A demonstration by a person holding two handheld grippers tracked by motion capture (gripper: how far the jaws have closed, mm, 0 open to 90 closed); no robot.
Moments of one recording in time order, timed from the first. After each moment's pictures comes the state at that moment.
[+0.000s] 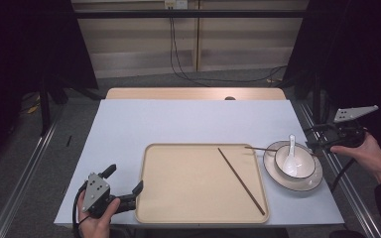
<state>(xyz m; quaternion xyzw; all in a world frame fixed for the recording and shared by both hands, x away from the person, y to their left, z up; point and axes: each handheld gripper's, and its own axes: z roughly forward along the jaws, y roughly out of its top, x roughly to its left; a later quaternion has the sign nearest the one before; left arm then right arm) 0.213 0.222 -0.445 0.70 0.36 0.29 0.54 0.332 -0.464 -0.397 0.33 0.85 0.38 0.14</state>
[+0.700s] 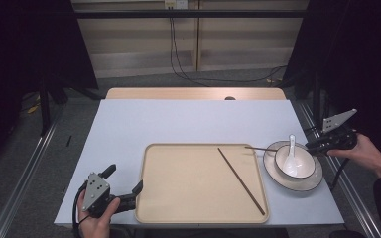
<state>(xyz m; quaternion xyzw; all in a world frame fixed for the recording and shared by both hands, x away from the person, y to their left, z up) 0.214 0.222 -0.446 0.70 0.36 0.29 0.54 0.340 -0.461 -0.423 0.26 0.92 0.28 0.06</state>
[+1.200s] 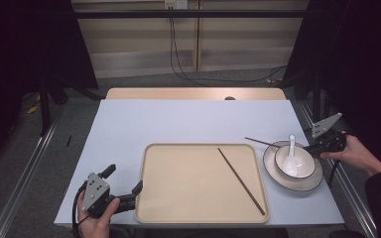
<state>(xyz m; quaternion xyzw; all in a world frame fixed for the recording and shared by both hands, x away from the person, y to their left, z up) 0.213 0.222 -0.446 0.70 0.36 0.29 0.54 0.345 -0.442 -0.436 0.22 0.94 0.25 0.05</state>
